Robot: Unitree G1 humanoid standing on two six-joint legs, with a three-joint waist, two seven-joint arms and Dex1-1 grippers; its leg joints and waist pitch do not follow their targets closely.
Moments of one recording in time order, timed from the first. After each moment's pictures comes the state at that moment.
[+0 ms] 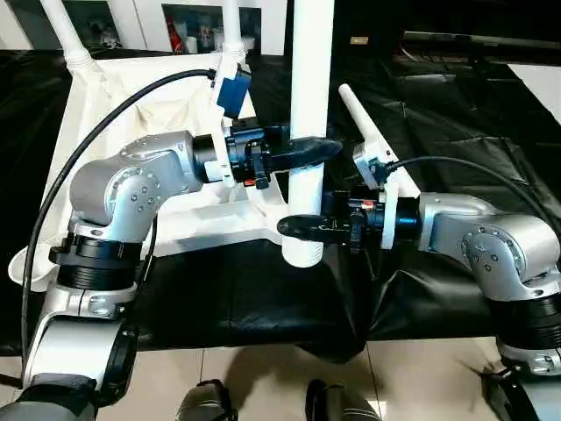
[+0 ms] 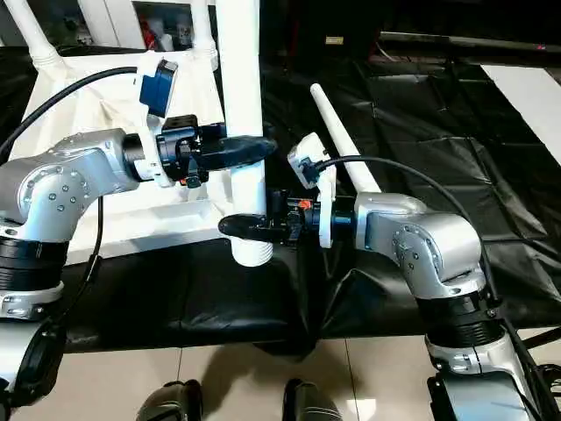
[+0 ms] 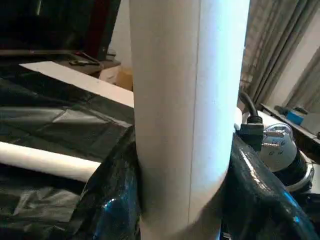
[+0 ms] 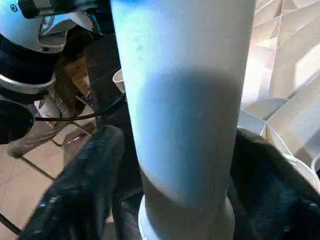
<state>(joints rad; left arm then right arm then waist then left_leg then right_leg) -0.82 0.35 -0.02 0.09 -0.67 0.81 -1.00 -0.60 -0.41 0.11 -0.11 0.63 0.96 0.89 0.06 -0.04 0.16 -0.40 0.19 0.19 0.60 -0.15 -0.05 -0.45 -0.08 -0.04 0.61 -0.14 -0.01</state>
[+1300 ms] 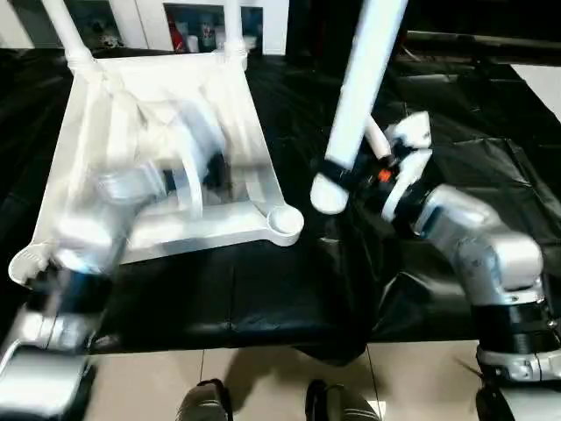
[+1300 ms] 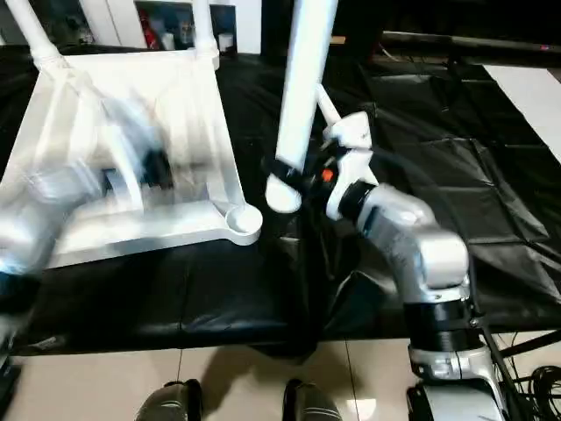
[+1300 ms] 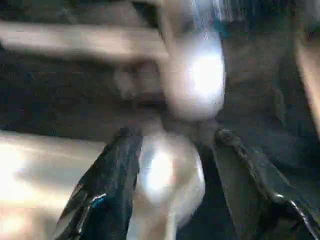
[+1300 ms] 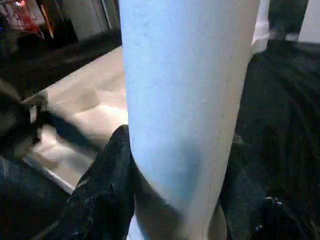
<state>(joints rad) -0.62 0.59 -0.27 0.20 -0.25 0.36 -1.09 -0.53 -0.30 0.01 0.01 0.43 0.60 0.61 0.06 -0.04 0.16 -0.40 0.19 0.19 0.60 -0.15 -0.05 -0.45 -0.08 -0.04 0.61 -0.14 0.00</state>
